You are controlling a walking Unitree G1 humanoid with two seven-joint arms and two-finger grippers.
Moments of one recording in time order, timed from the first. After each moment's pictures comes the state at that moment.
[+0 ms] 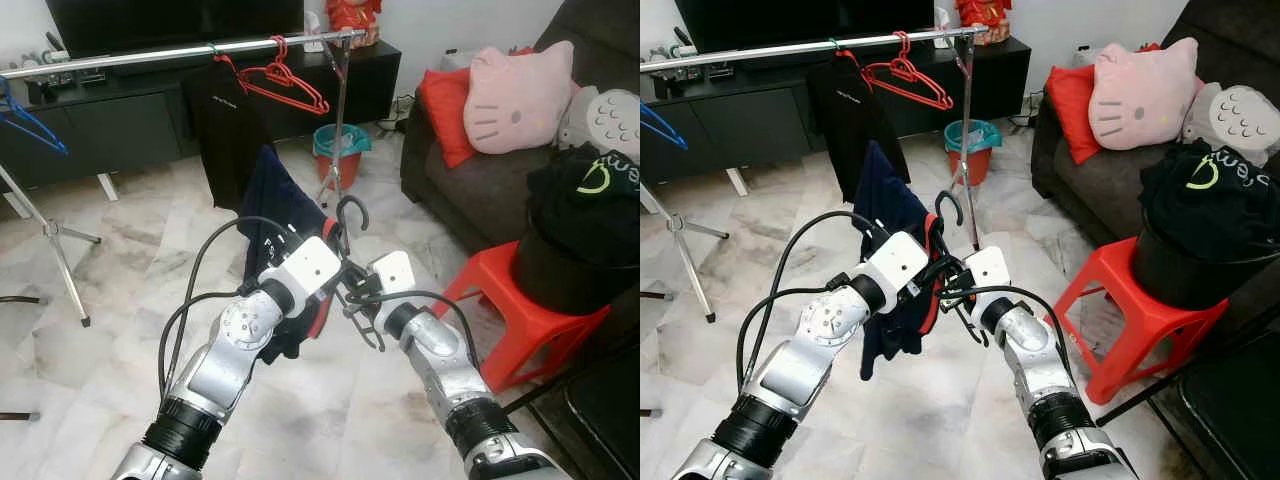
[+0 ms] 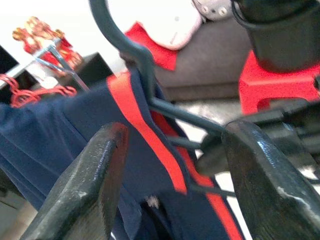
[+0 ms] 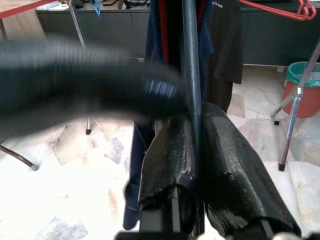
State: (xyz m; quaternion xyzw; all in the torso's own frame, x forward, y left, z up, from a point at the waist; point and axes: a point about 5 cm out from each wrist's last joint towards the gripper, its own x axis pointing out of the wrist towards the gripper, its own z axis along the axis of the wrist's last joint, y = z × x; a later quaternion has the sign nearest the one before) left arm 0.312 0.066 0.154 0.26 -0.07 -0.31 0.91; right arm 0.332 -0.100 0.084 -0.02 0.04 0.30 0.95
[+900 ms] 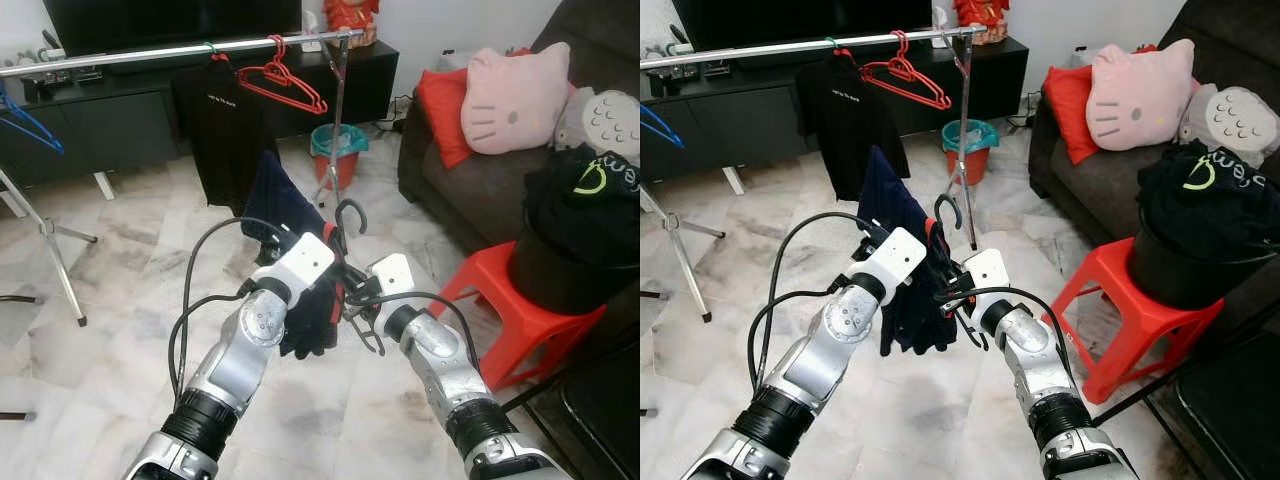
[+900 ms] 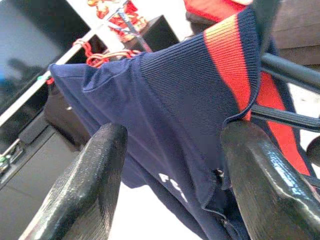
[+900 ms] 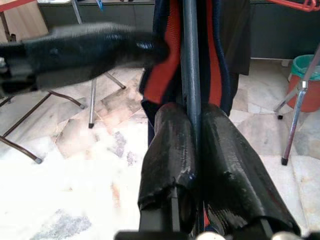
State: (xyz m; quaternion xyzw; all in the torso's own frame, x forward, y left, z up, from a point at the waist) left arm 0.330 0.071 0.147 0.31 -0.05 -0.14 0.94; right arm 0.330 -0.099 0.081 -0.01 0.05 0.31 0.95
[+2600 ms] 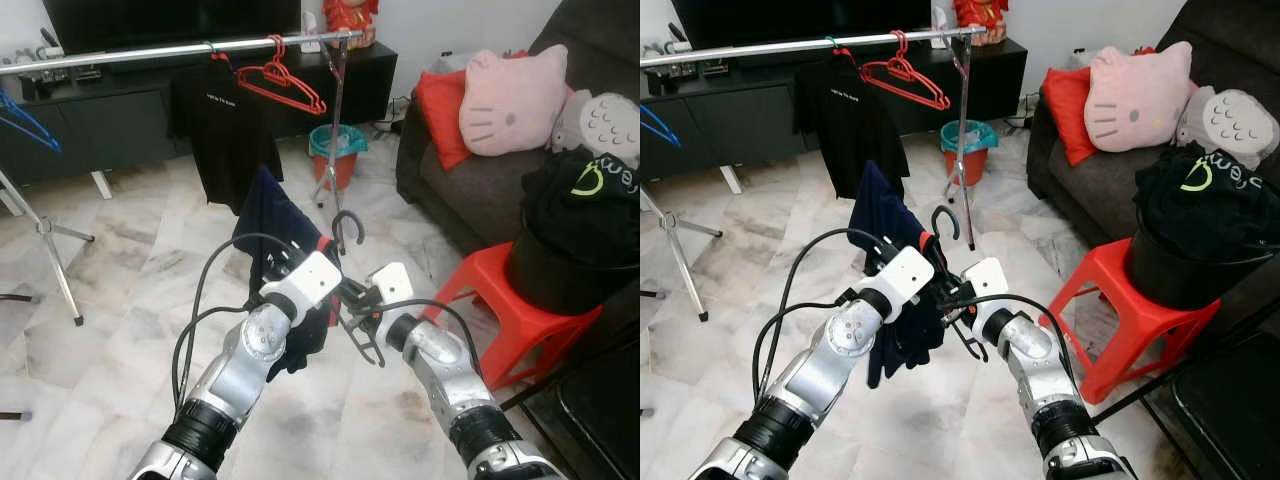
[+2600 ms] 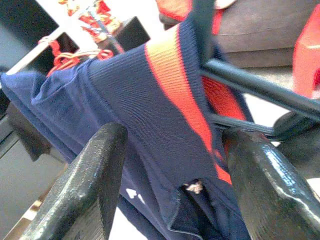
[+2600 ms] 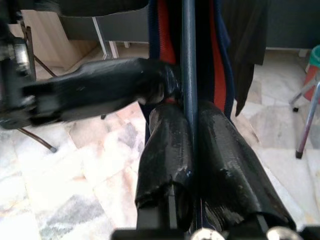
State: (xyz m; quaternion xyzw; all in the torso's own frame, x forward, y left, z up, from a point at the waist) left arm 0.326 0.068 0.132 0.30 -0.04 -0.18 0.94; right arm 0.322 -0.094 0.076 0.00 0.06 0.35 0.93
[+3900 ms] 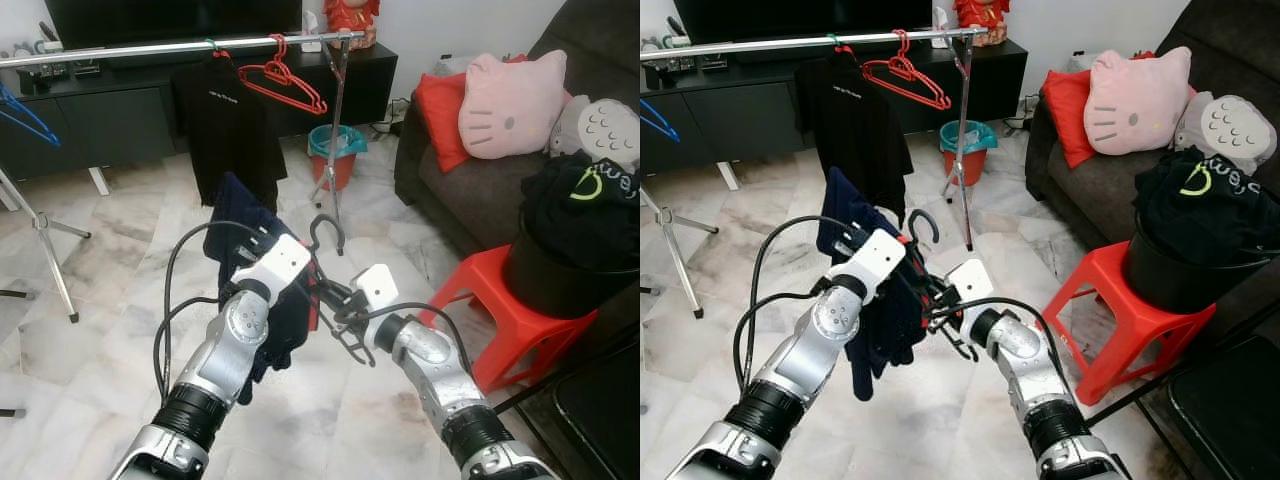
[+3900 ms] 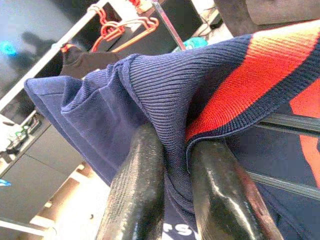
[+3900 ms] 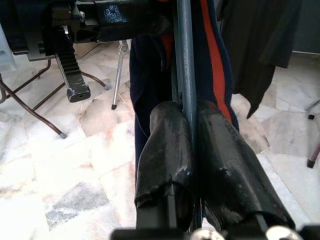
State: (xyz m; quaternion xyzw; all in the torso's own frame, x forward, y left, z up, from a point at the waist) left arm 0.340 0.095 0.132 0.33 -0.01 -0.10 0.94; right arm 0.319 -0.085 0.075 -0.02 0.06 0.38 0.92
